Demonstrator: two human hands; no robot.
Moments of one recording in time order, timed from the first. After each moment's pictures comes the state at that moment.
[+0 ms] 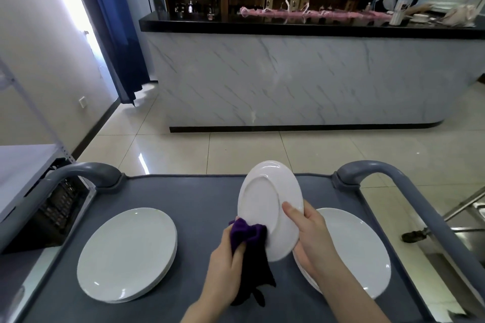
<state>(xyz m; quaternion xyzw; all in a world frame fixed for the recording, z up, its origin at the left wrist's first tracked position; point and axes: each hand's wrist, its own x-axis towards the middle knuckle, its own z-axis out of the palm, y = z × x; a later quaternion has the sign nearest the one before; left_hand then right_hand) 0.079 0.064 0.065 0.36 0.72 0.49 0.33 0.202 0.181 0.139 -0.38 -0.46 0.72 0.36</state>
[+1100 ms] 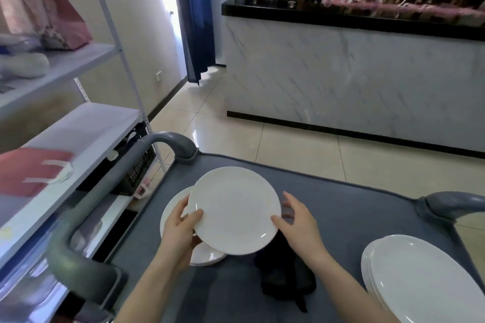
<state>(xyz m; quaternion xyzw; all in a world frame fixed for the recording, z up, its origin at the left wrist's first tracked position) -0.081 -0.048 0.077 0.01 0.61 0.73 0.31 0.075 0.143 0.090 -0.38 -0.78 0.48 0.13</state>
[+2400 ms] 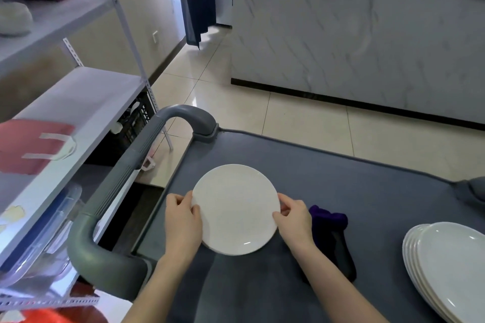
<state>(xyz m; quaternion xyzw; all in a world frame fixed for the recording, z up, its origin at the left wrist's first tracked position) -0.147 -0.087 0.022 0.12 0.88 0.43 0.13 -0.008 0.082 0.035 -0.47 -0.76 0.44 0.08</state>
